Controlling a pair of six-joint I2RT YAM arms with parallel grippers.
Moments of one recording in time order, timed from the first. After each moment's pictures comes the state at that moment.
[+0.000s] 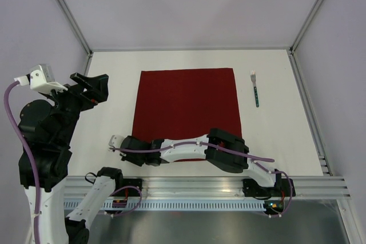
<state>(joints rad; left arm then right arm) -0.14 0.71 1.47 -0.76 -0.10 -0.46 1.38 2.28 1.67 -0.18 0.14 0.03</state>
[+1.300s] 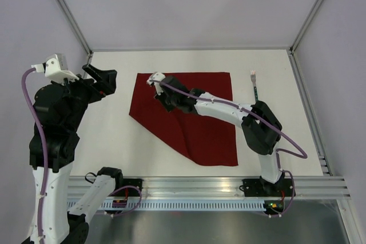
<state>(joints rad) -0.14 0.78 1.42 -0.72 -0.07 -0.46 0.95 2.00 1.59 -0.27 0.08 0.01</state>
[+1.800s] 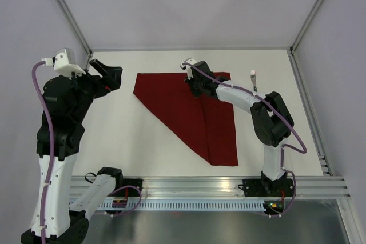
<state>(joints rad) -0.14 0.84 1.38 -0.65 -0.04 -0.47 0.63 1.97 1.46 -0.25 0.06 -0.05</state>
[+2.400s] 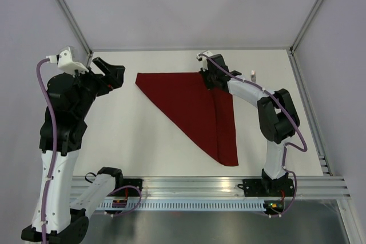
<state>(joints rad) -0.14 0.85 1.36 -0.62 -0.01 -0.47 0.47 1.97 1.45 -0.22 0.05 -0.06</state>
